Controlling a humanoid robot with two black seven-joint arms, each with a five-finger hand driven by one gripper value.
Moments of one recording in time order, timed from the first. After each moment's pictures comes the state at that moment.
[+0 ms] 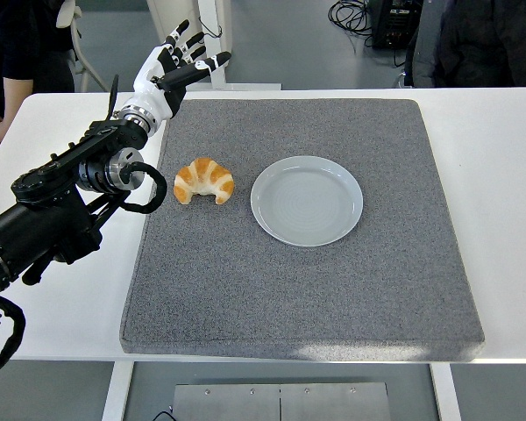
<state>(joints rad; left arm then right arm) -1.02 0.18 -0.52 -0.75 0.17 0.13 -0.25 -0.10 0.00 -0.01 0.14 -0.10 -0.09 0.28</state>
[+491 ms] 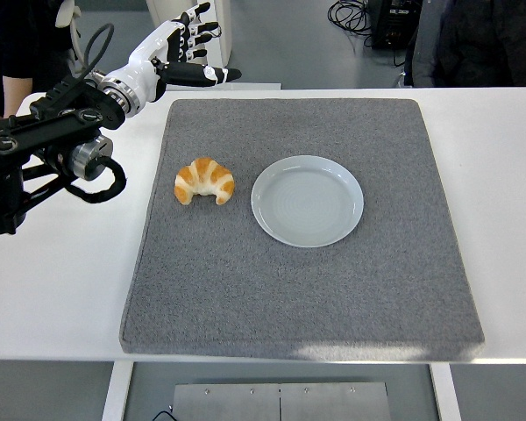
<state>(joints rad) -1.30 0.50 0.00 -1.16 0.20 0.30 -0.19 -0.10 0.00 -0.01 0.14 -0.10 -0.09 0.28</state>
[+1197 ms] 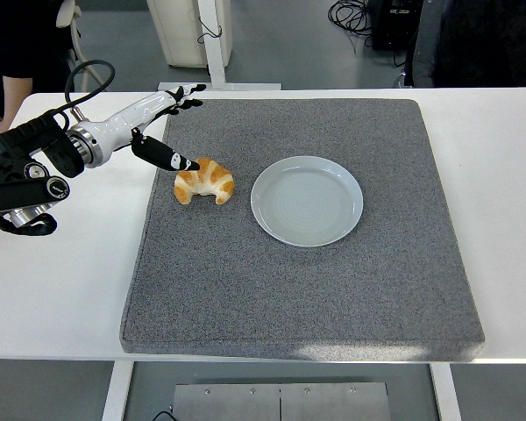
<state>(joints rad) -1.44 0.64 0.41 -1.37 0.55 0.38 -0.18 -0.10 0.00 -0.01 0.14 -0.10 -0.08 0.28</state>
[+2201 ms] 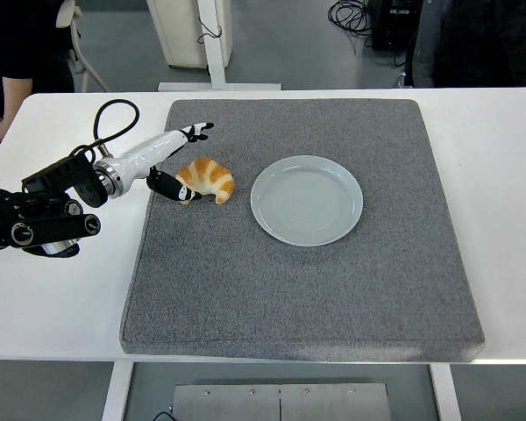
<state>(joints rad) -1.30 0.45 0.48 -1.12 0.64 0.48 -0.24 -0.10 0.00 -0.01 0.14 -0.10 -0.09 0.28</state>
